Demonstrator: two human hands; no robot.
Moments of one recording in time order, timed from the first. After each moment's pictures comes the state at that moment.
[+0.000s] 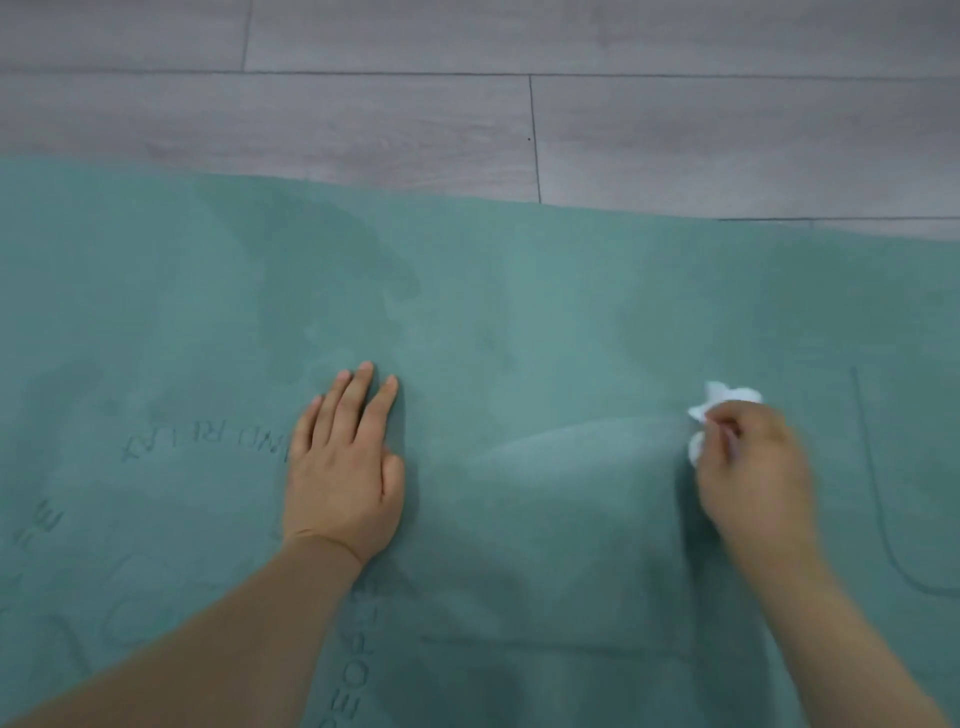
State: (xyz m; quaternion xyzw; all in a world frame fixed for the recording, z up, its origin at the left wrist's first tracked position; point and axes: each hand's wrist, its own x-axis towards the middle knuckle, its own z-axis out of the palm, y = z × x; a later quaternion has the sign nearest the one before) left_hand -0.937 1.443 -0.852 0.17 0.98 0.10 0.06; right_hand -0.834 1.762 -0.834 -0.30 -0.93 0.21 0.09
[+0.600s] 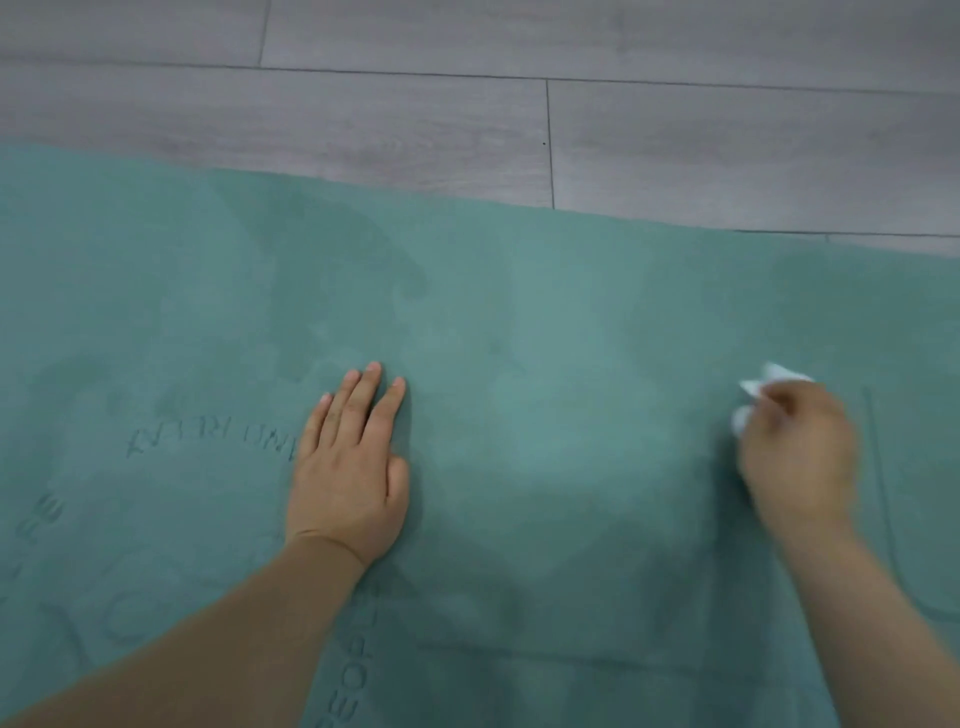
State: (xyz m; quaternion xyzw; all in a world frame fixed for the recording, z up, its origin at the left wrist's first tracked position) left_hand -0.938 1.443 -0.851 0.17 0.98 0.10 0.07; right_hand -0.866 1.796 -0.832 -0.36 -0.90 0.23 0.10
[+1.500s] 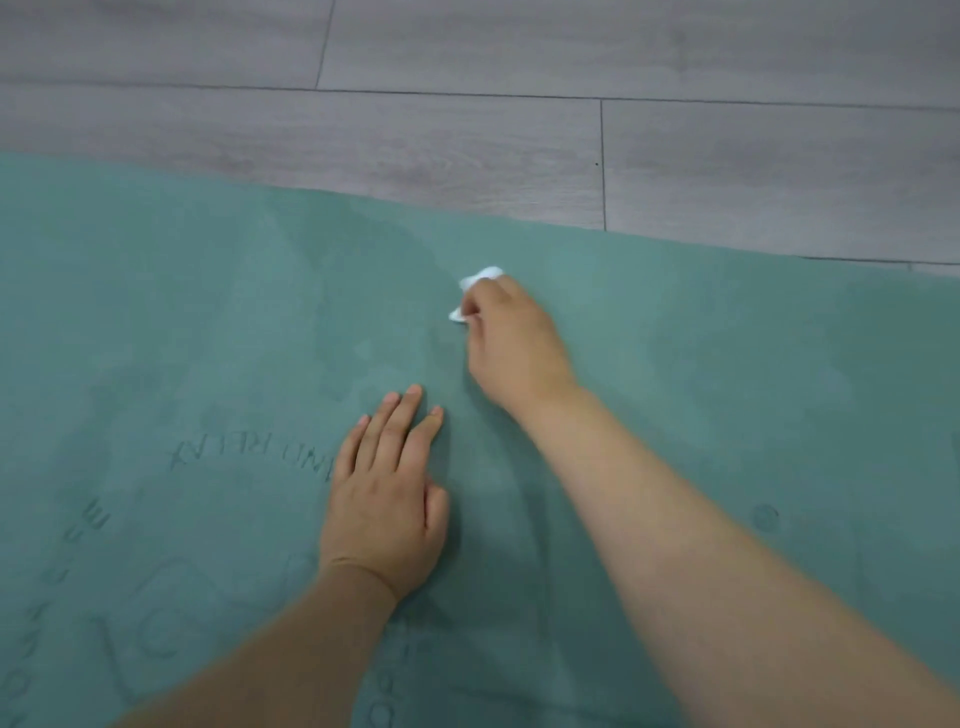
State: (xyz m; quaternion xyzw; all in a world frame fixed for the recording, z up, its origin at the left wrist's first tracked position) left_hand -0.940 1.444 -0.847 0.17 0.98 0.12 0.07; right_hand -1.044 1.614 -0.859 -0.02 -0.95 0.30 0.08
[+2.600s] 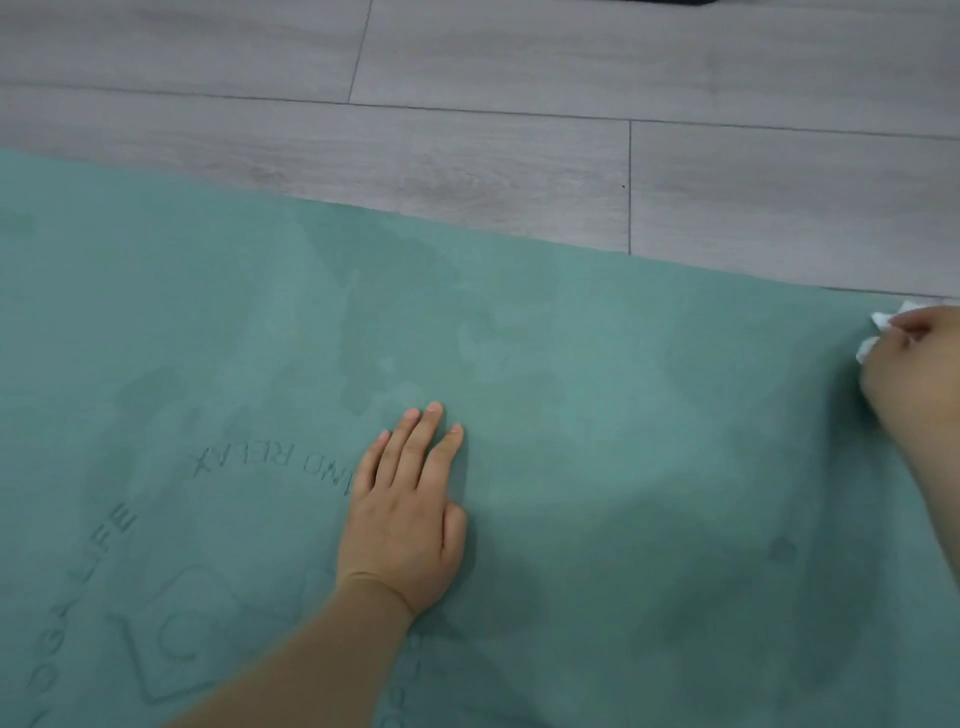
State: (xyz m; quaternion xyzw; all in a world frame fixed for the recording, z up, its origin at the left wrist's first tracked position) left_hand -0.941 1.443 -0.847 0.17 0.98 0.10 0.10; right_hand -0.973 1.955 -0.895 -0.38 -0.91 0.11 0.14
